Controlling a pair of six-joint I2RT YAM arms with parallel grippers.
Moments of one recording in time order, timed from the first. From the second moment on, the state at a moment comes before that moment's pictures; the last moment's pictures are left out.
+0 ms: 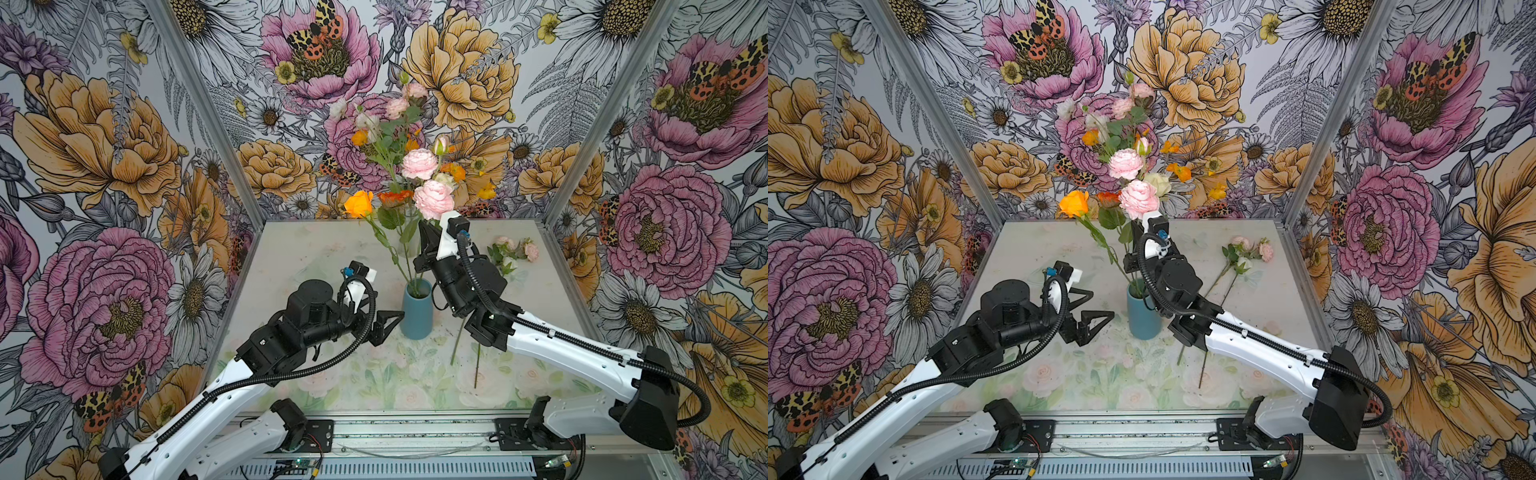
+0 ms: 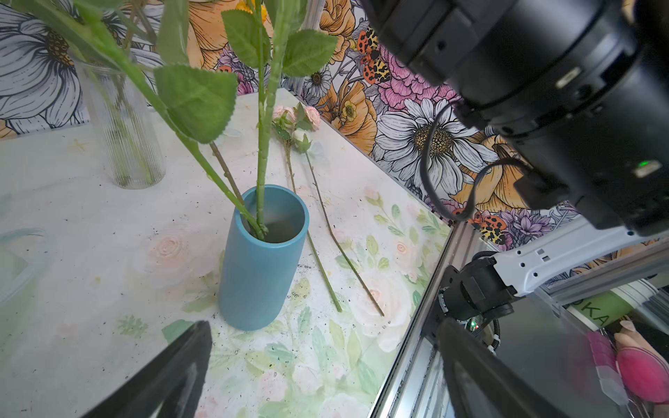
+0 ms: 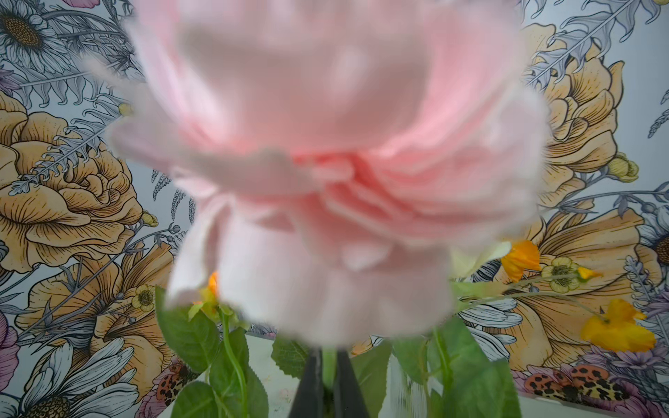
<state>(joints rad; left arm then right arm) -0.74 0.82 0.94 -0.51 0.24 -0.28 0.92 1.34 1.07 0.52 0.51 0.01</state>
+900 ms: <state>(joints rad) -0.74 0.80 0.90 -0.52 0.25 -0.28 0.92 1.31 0.79 0.67 0.50 0.07</state>
